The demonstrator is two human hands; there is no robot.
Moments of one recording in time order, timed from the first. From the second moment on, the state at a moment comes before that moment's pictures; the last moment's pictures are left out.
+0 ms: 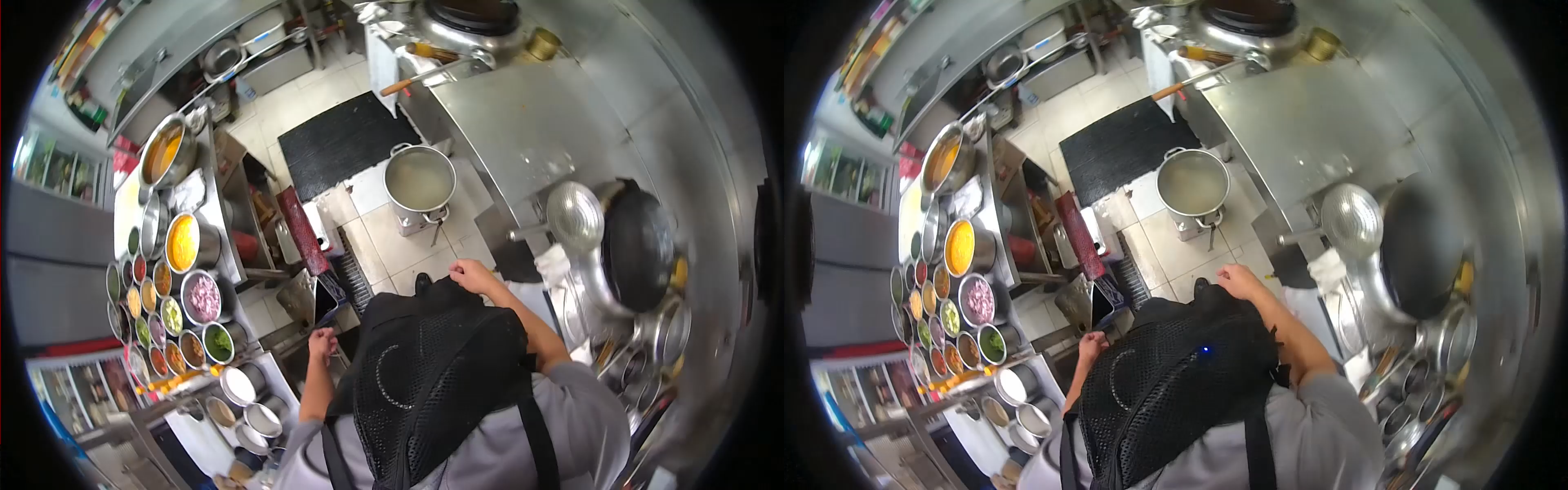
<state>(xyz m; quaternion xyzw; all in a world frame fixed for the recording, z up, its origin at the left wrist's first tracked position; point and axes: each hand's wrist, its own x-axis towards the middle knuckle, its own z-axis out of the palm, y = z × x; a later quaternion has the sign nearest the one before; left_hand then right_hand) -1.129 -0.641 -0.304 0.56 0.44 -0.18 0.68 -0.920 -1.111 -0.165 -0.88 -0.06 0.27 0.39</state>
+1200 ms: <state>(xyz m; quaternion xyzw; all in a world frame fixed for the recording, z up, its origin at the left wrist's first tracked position) -1.366 -0.822 -0.309 0.40 0.83 0.04 0.38 -0.840 -0.943 -0.260 -0.72 -0.41 0.55 0.13</state>
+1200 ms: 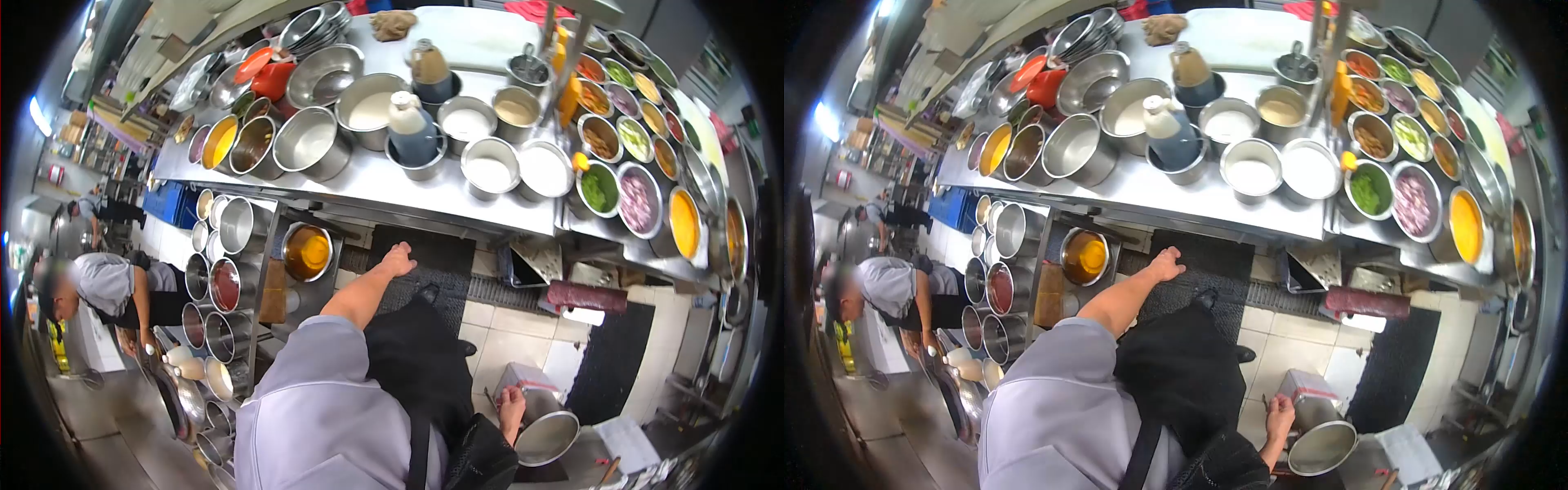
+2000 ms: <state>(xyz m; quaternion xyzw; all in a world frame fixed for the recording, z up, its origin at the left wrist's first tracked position) -1.495 -0.886 -0.457 0.31 0.87 0.38 0.11 -1.082 -0.787 -0.411 -0.40 -0.81 0.42 -0.02</state>
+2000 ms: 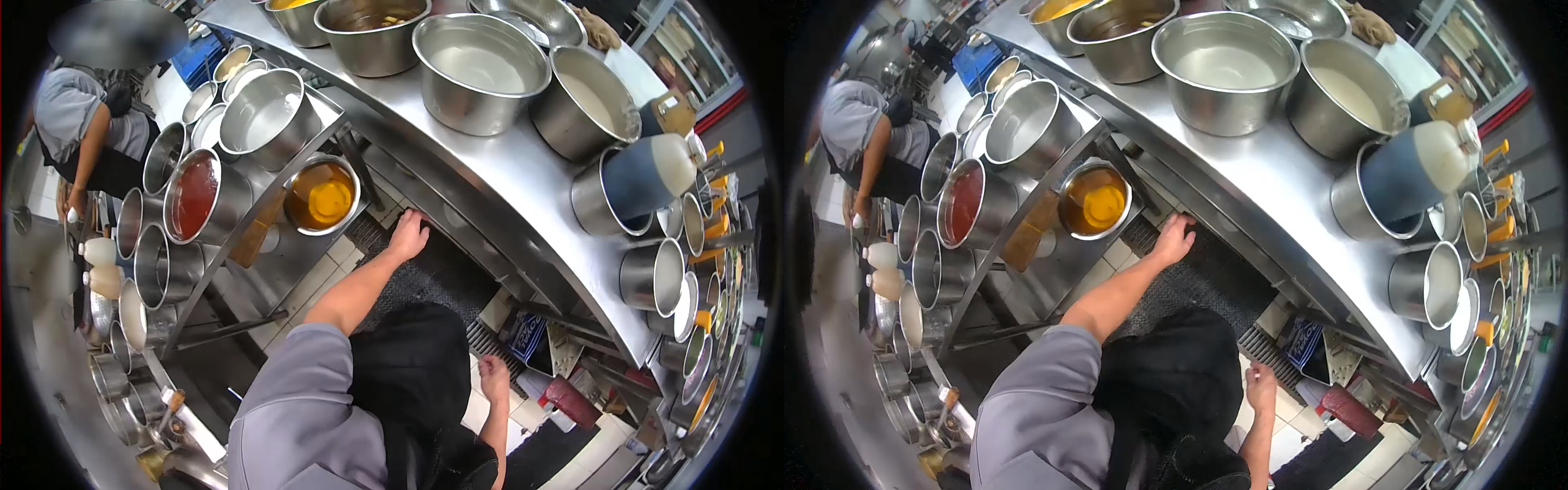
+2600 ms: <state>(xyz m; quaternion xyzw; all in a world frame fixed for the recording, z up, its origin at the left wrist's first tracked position) -1.501 -0.696 -0.472 0.57 0.68 0.46 -0.10 -1.059 -0.802 -0.439 -0.47 -0.78 0.42 -0.08</state>
